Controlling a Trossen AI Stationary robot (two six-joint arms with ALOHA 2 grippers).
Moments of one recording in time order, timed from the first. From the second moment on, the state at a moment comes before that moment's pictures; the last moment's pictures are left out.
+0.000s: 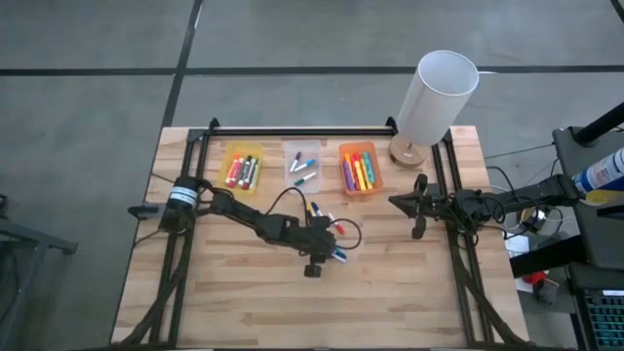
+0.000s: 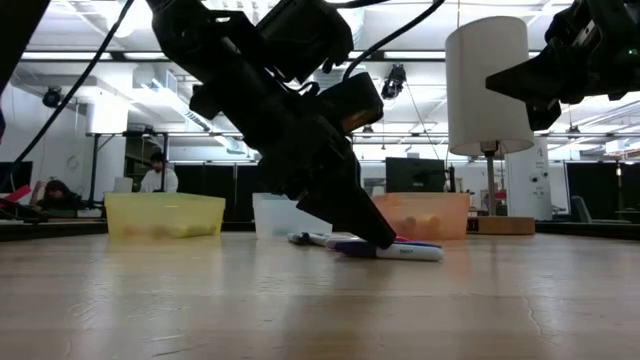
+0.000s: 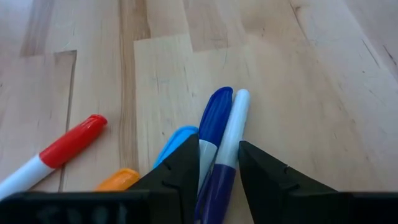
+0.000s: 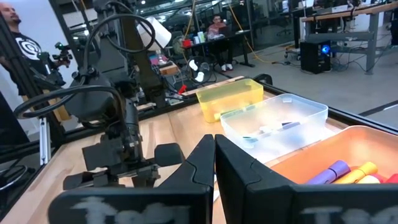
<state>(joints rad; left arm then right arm) -0.18 2.01 1.14 0.12 -0.02 0.00 0.19 0.35 0.07 0.27 0.42 0.27</state>
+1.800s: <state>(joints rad) -0.33 1.97 1.13 0.06 -0.25 0.02 0.19 0.35 0.07 0.27 0.42 0.27</state>
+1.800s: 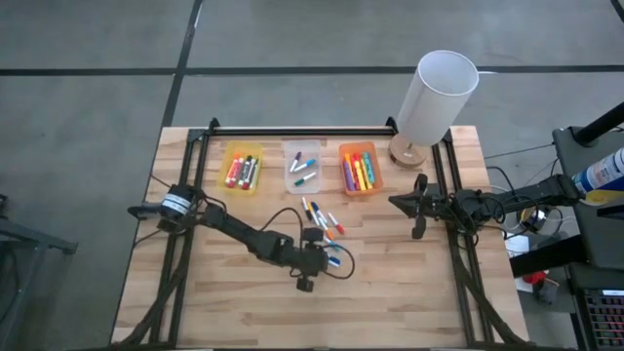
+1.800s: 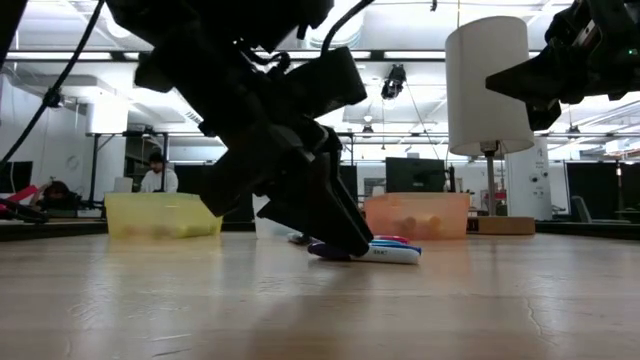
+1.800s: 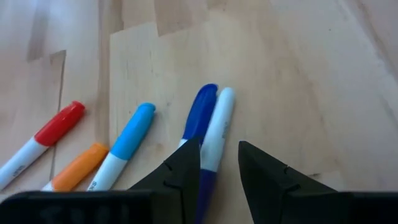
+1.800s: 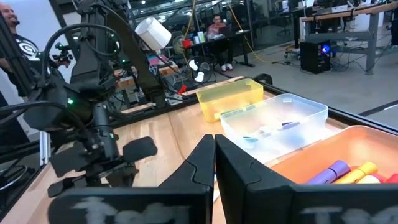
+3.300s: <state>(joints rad) -0.25 1.95 1.10 0.01 -0.08 -0.06 0.19 0.35 0.07 0.27 0.42 0.27</state>
